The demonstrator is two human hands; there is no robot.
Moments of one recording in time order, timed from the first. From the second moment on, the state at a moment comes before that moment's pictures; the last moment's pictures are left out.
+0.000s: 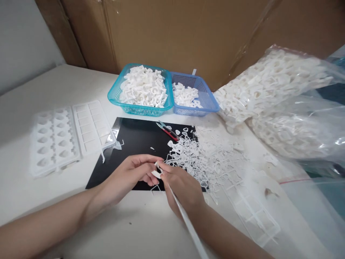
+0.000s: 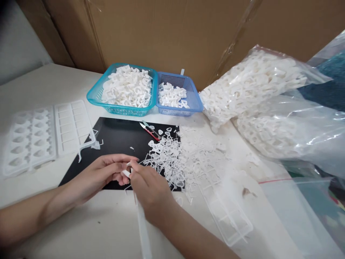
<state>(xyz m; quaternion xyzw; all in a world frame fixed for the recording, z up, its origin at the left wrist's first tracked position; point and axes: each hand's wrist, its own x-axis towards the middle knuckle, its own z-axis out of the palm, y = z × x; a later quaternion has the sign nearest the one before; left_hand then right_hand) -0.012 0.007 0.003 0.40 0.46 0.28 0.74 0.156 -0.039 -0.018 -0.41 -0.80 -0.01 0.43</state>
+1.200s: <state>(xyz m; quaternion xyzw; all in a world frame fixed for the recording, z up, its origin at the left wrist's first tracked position) -0.011 0.006 0.001 0.42 0.40 0.28 0.77 0.157 -0.035 -0.005 -0.44 -0.81 -0.02 0.39</state>
